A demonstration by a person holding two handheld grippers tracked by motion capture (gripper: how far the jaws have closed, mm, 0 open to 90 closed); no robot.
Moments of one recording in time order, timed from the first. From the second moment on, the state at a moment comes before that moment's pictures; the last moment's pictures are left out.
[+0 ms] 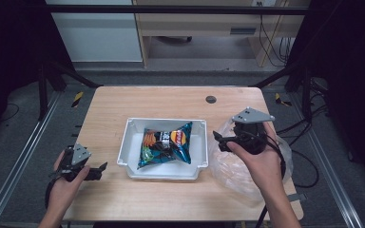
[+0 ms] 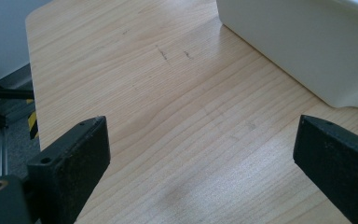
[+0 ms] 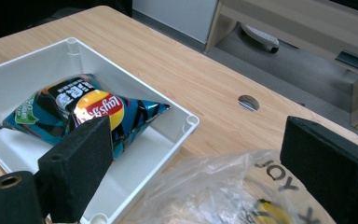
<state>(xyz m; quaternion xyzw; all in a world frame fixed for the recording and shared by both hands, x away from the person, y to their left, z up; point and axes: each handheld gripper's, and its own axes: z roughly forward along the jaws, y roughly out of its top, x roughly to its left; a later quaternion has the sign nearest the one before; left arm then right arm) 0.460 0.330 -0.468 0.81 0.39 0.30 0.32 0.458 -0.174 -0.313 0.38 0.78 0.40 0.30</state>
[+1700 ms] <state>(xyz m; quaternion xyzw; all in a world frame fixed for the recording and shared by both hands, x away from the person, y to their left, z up) 0.460 0.335 -0.467 0.80 0.40 0.31 0.32 0.432 -0.243 -0.421 0.48 0.75 0.34 0.30</state>
